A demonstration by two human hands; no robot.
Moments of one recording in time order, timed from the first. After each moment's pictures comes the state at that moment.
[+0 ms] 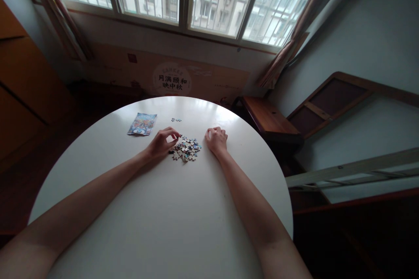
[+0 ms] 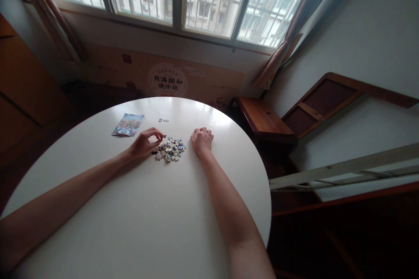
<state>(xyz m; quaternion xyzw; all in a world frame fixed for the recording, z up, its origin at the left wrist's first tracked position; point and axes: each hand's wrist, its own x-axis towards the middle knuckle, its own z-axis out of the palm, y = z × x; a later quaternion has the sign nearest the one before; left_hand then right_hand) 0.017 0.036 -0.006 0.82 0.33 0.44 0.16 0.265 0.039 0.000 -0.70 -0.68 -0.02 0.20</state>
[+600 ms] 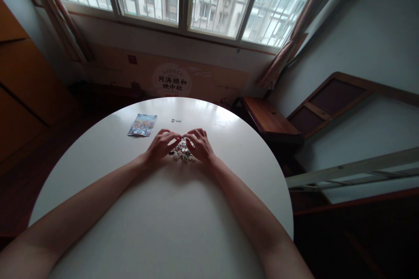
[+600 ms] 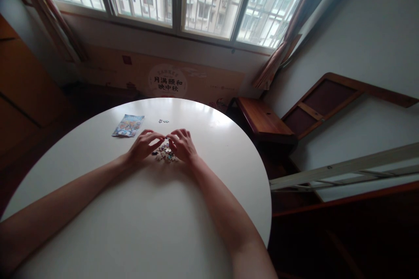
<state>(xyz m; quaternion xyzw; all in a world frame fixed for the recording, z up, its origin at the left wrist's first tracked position) 0.018 0.023 -0.002 0.85 0.35 0.40 0.00 0.220 0.014 0.008 -0.40 -0.86 -0.01 0.33</state>
